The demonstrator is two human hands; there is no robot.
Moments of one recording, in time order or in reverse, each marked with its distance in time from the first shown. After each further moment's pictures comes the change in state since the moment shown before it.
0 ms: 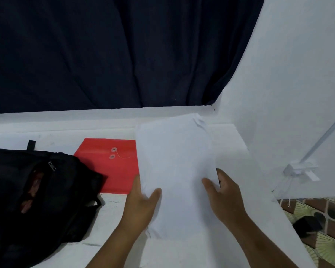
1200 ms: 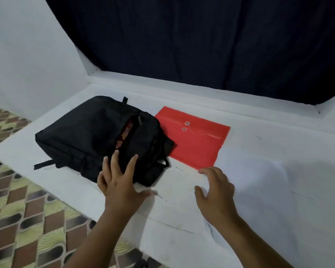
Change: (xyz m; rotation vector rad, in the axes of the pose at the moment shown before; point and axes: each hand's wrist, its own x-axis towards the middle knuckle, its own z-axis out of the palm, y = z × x) left_hand -0.072 -0.084 -0.150 0.920 0.489 -0.106; right_hand -0.046 -0.017 0.146 -0.288 -0.400 -0.384
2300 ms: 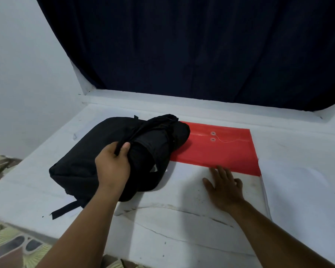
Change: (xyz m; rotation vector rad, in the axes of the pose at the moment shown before) left_hand 0.192 -0.129 -0.084 -0.763 0.158 -0.092; right_hand 0.085 -0.087 0.110 -0.482 -0.272 0.299
